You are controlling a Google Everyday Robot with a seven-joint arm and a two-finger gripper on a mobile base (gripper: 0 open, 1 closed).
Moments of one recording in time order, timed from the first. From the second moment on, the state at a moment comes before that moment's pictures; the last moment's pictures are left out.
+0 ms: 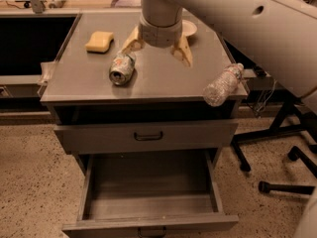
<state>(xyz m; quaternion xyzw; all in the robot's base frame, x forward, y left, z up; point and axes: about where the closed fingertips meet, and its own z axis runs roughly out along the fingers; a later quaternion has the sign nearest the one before) 0.625 -0.023 0.920 -0.98 0.11 -0.18 0.05</state>
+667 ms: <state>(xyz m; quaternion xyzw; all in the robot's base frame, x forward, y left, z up) 0.690 -0.011 0.910 -0.98 0.09 -0.18 0.06</state>
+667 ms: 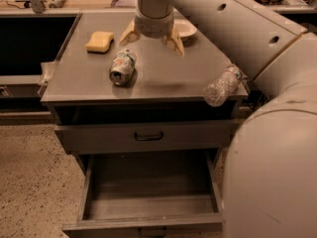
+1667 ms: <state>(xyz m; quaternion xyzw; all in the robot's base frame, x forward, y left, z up) 0.726 0.062 0.861 -0.99 0.06 -0.10 0.07</state>
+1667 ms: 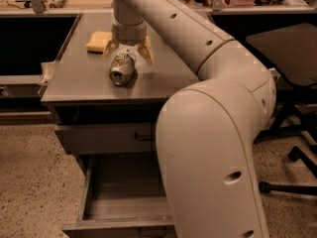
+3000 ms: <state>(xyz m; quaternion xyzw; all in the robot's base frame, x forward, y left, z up) 0.717 0.079 0.853 -0.99 0.10 -0.07 0.10</state>
